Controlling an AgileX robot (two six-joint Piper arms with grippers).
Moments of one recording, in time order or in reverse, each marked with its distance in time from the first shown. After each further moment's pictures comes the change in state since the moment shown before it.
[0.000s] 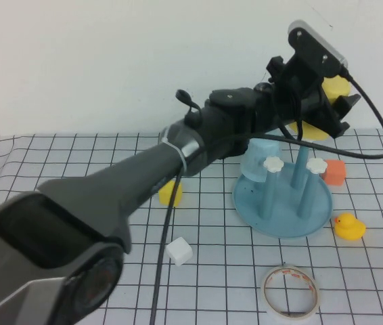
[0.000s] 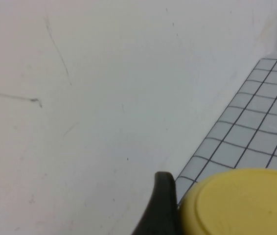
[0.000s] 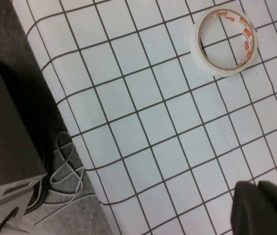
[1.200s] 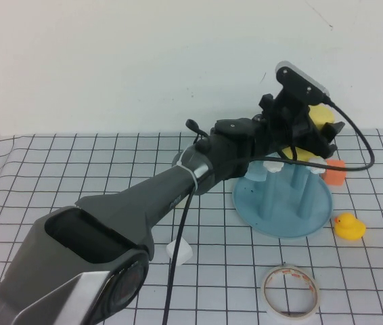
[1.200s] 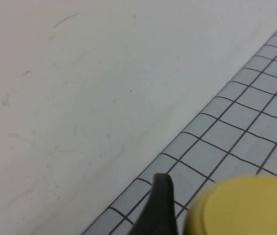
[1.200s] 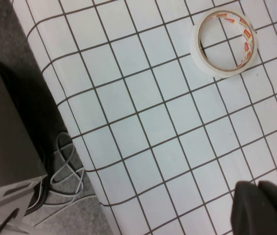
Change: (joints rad) right arm 0.000 0.000 0.000 0.000 -0.003 0.002; left arm 0.020 0.212 -0.156 -0.004 -0.006 -0.121
